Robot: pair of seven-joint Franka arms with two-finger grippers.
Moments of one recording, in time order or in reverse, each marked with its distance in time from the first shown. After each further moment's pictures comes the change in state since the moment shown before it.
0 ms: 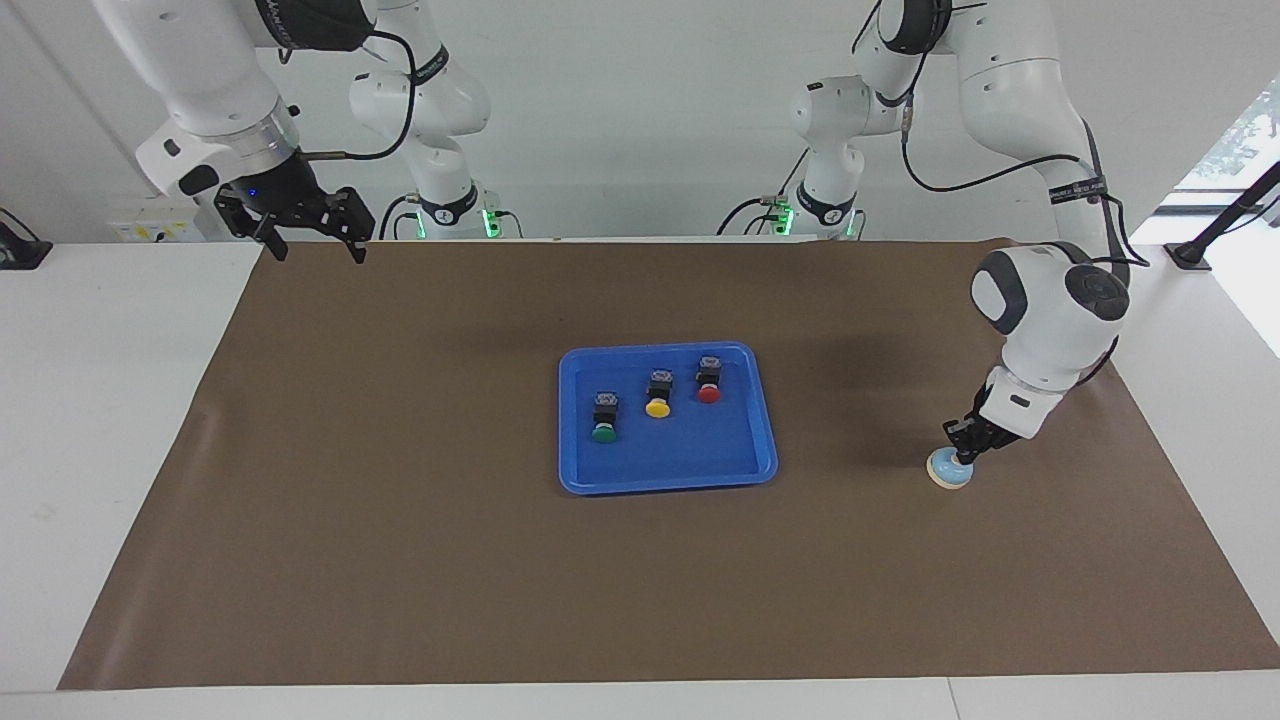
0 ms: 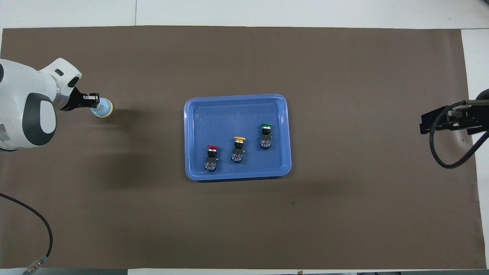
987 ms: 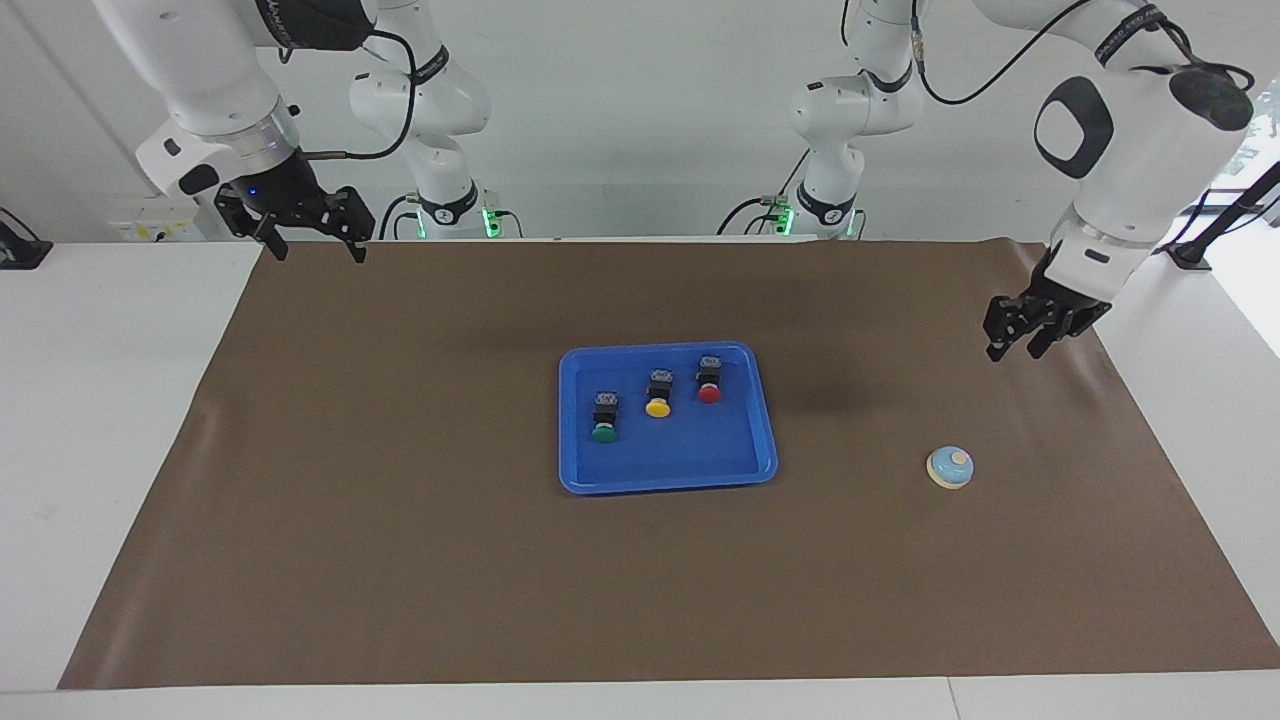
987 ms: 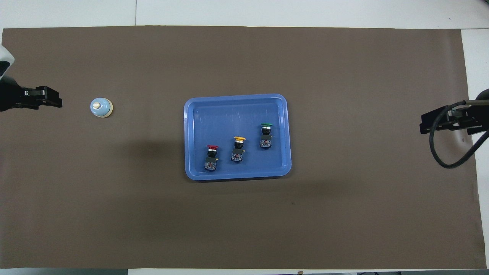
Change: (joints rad) left arm -0.003 -0.330 -0.006 0.144 0.000 -0.502 0.003; right arm 0.000 0.000 0.000 0.000 0.000 0.000 0.000
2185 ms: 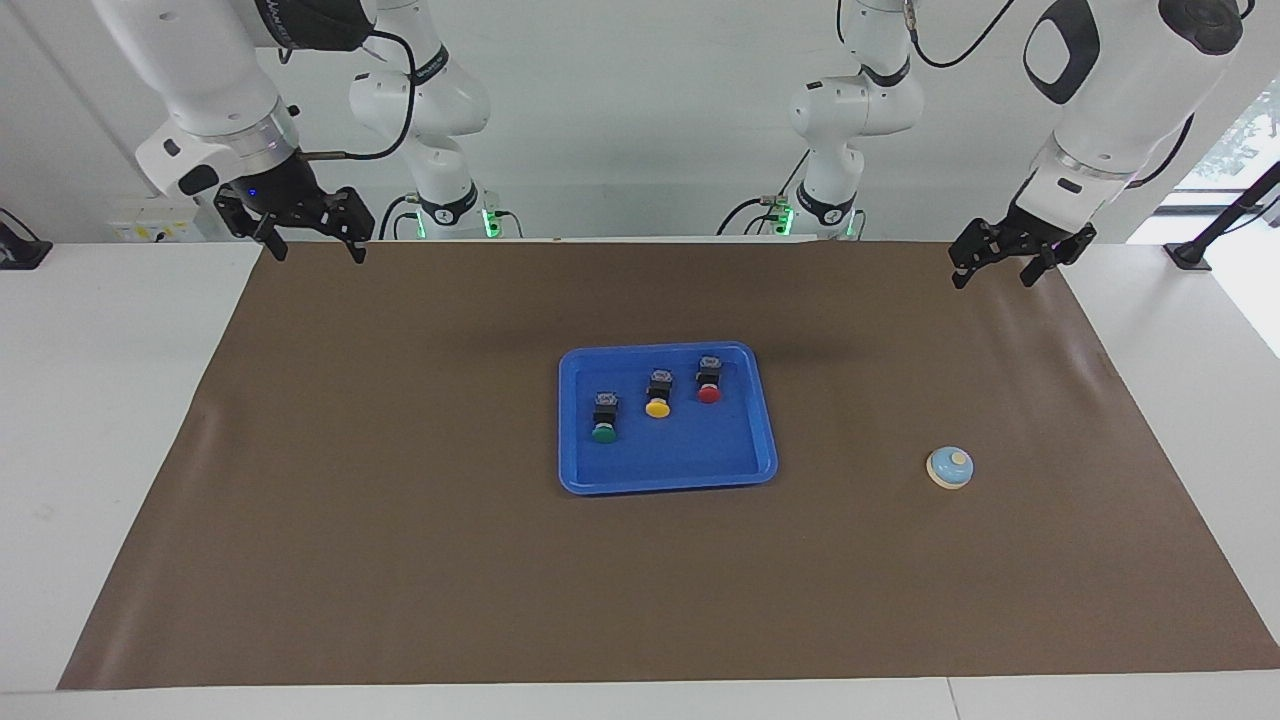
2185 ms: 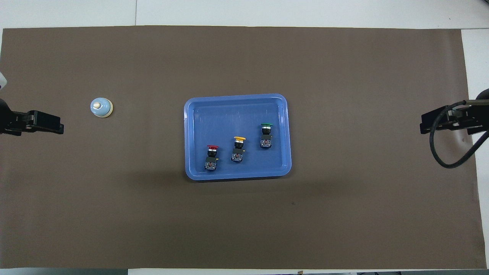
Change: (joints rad) left arm -0.028 -0.087 -0.015 -0.008 0.000 -0.196 0.005; right arm 0.000 0.000 0.000 0.000 0.000 0.000 0.000
